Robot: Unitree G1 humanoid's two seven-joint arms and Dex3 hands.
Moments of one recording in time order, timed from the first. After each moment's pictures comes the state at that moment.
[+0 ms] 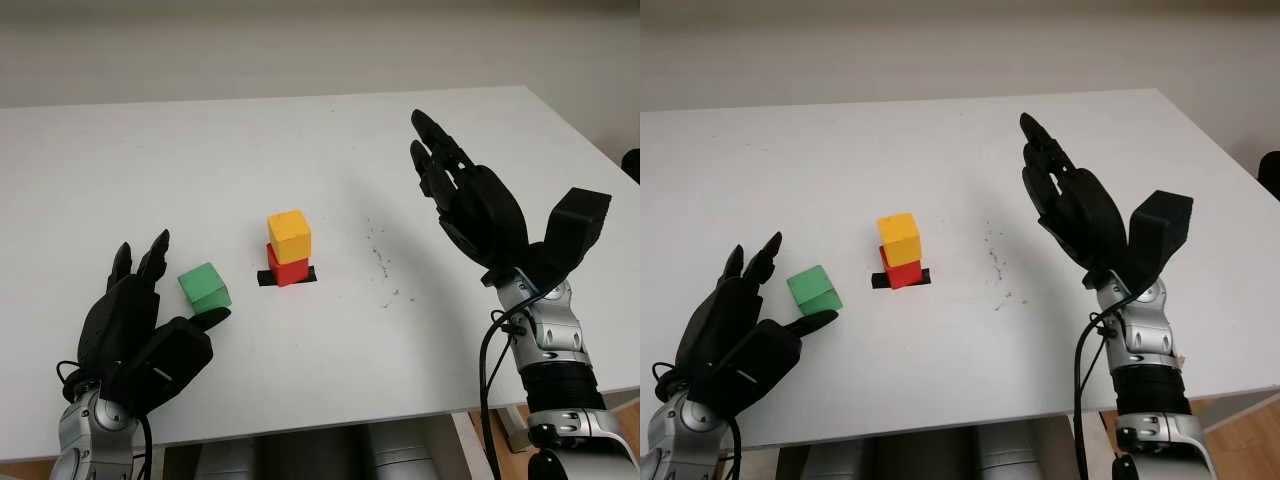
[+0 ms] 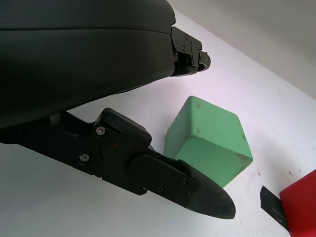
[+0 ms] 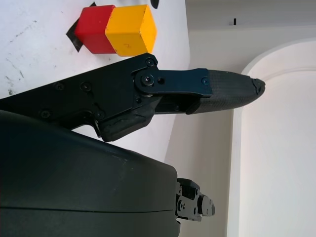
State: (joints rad) left arm 0.12 0.30 0.05 -0.26 0.63 0.31 -0.02; right arm -0.48 -0.28 -0.16 0.37 0.26 -0.07 0.46
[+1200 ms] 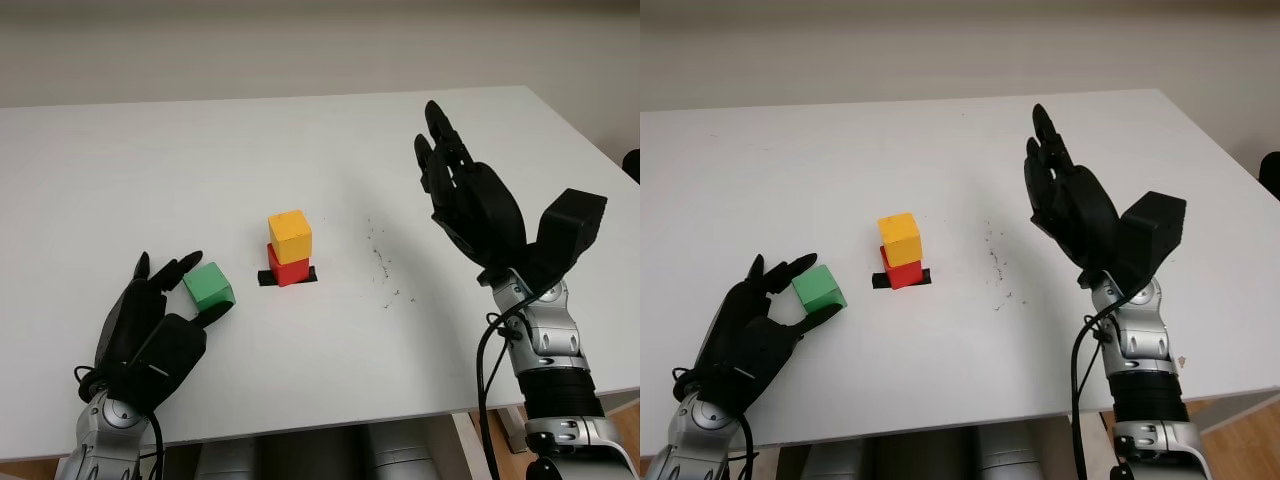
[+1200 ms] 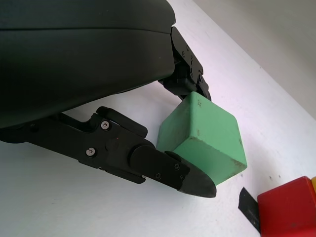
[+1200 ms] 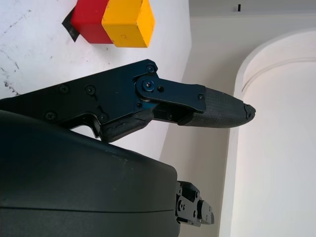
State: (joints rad) left arm 0.09 0.27 0.04 -0.15 0.46 0.24 0.10; right arm -0.45 -0.28 -0.16 0.30 0.24 -0.06 0.39
